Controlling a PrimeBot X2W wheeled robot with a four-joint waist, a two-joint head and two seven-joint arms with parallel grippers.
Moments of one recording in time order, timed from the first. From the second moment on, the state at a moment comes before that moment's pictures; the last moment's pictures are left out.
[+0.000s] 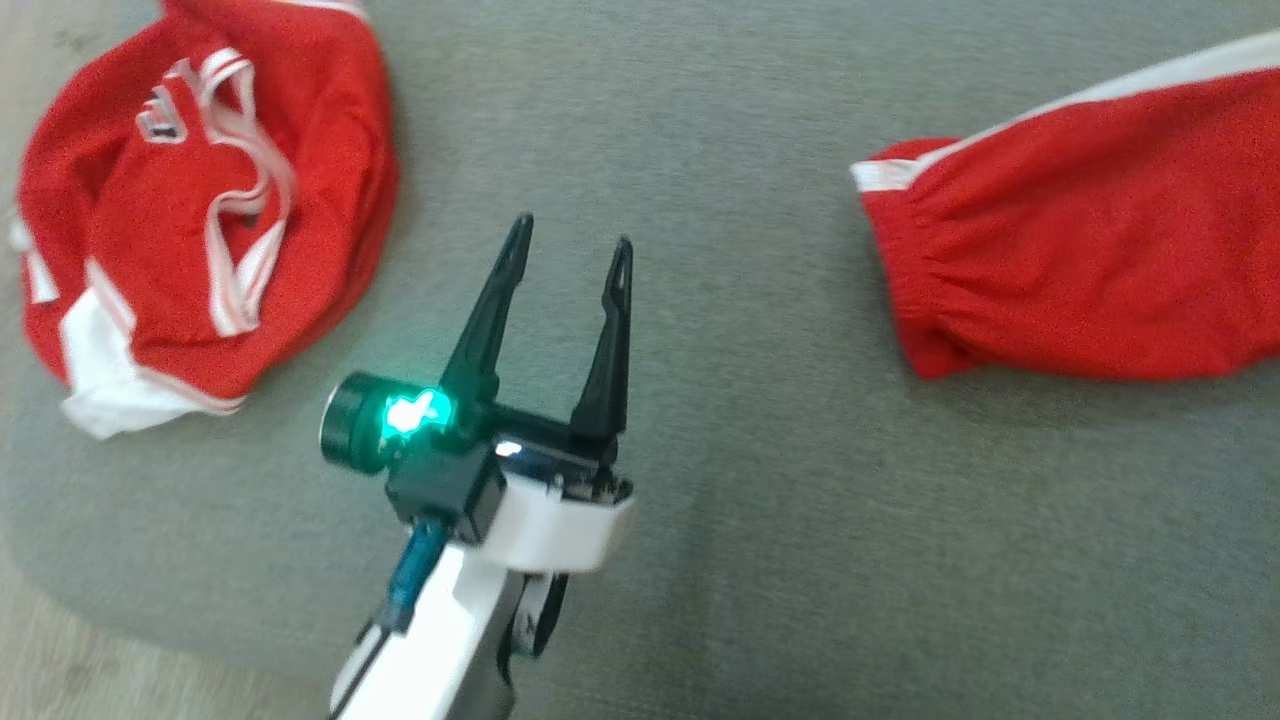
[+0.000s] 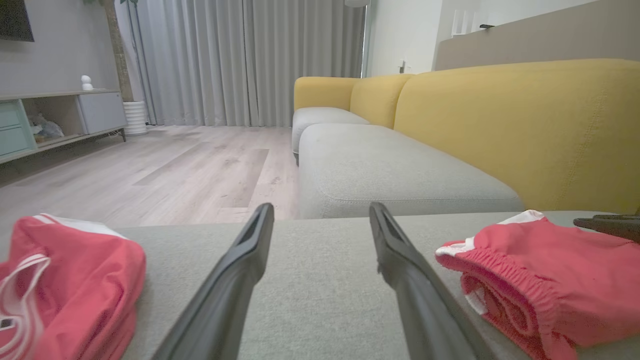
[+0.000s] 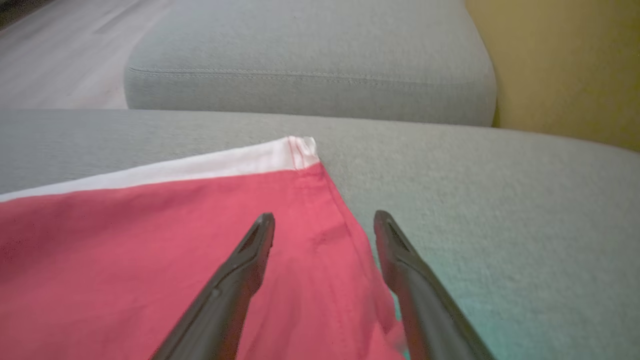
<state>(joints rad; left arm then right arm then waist) -0.35 0.05 -0.53 0.07 -0.22 0.17 -0.26 -0.68 -0.68 0.25 0.77 0.62 0.13 0.05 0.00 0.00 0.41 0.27</state>
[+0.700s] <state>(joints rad) -0.22 0.05 -0.47 -0.02 -0.10 0.19 -0.26 -0.58 -0.72 0.19 0.82 0.76 0.13 0.17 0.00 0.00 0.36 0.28</state>
